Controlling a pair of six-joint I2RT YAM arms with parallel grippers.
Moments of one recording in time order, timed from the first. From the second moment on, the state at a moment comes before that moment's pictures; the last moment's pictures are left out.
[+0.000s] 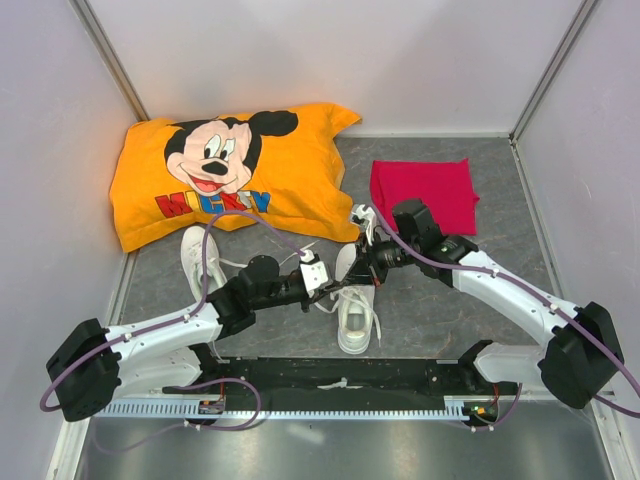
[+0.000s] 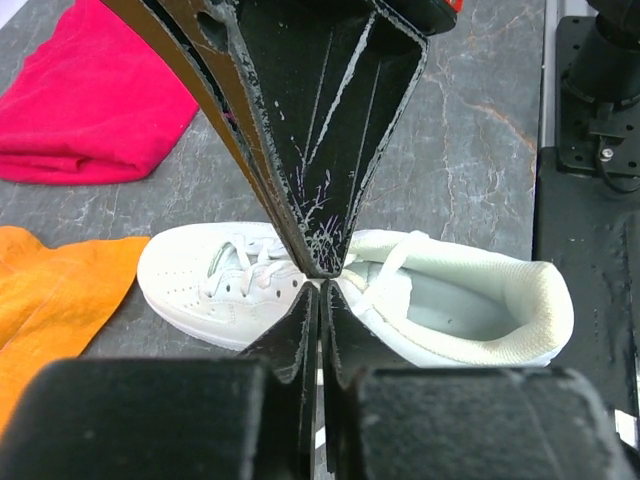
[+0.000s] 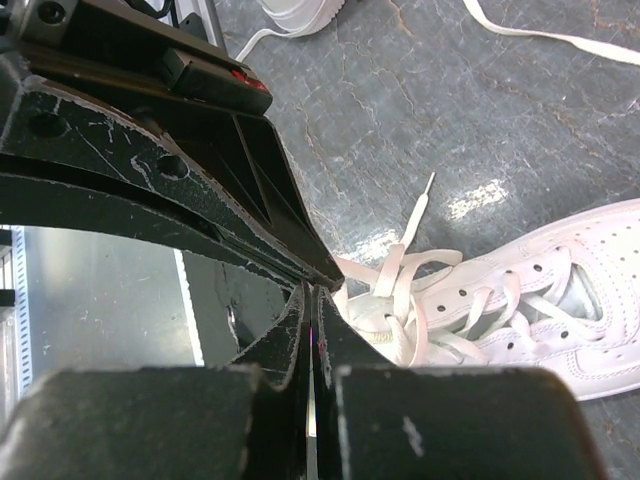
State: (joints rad) left arm -0.93 1.04 0.46 0.38 0.34 0.22; right arm 0.64 1.24 0.89 -0.30 -0.77 0.09
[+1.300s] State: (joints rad) left arm -0.93 1.10 0.50 0.24 0.40 0.27; right arm 0.56 1.50 1.09 -0.67 -0.81 -0.34
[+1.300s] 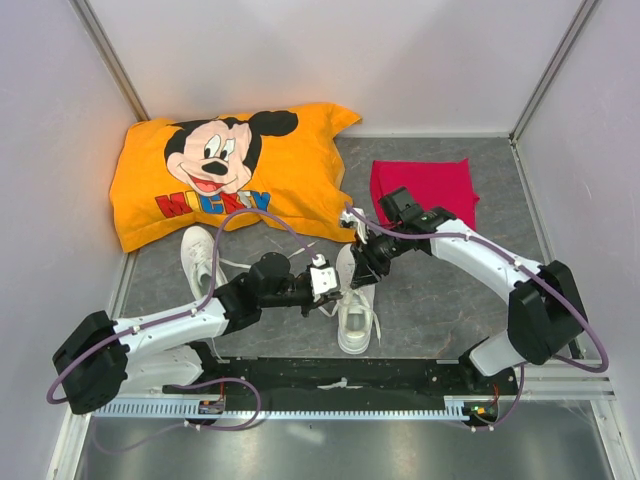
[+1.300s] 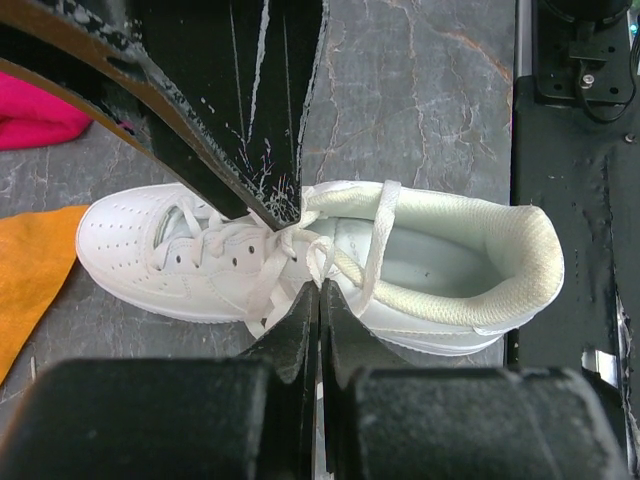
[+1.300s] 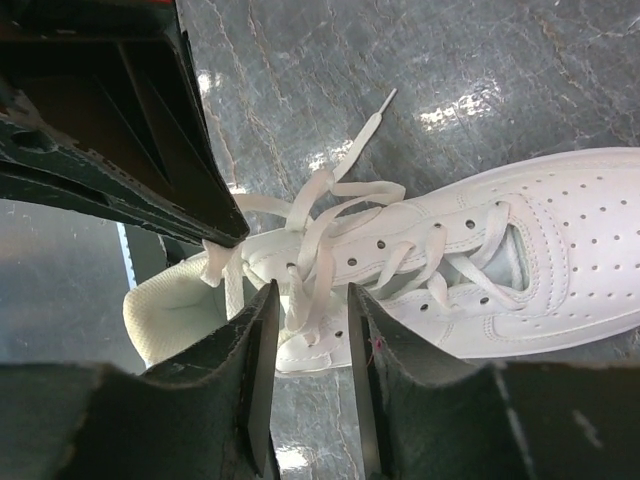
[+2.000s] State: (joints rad) left arm -0.93 1.12 0.51 0.21 0.42 0.28; right arm 0.56 1.47 1.09 -0.65 -0.81 -0.30
